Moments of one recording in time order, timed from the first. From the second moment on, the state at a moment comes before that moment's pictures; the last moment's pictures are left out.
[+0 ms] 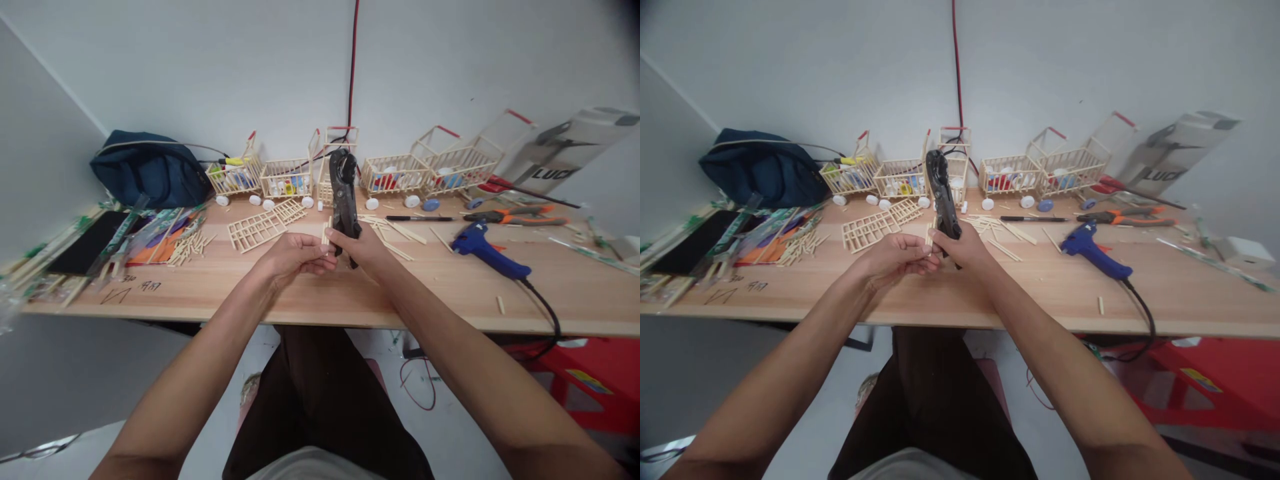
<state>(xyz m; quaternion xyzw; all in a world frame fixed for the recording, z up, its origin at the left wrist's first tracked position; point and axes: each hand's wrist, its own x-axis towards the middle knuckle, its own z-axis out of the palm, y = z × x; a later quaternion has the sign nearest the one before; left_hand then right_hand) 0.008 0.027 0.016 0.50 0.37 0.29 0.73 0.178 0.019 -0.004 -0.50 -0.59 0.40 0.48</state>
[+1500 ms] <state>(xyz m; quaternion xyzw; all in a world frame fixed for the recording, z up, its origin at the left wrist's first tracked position) -0.010 -0.039 0.030 0.54 0.33 0.29 0.72 0.244 -0.073 0.061 -0.53 -0.75 0.40 0.08</state>
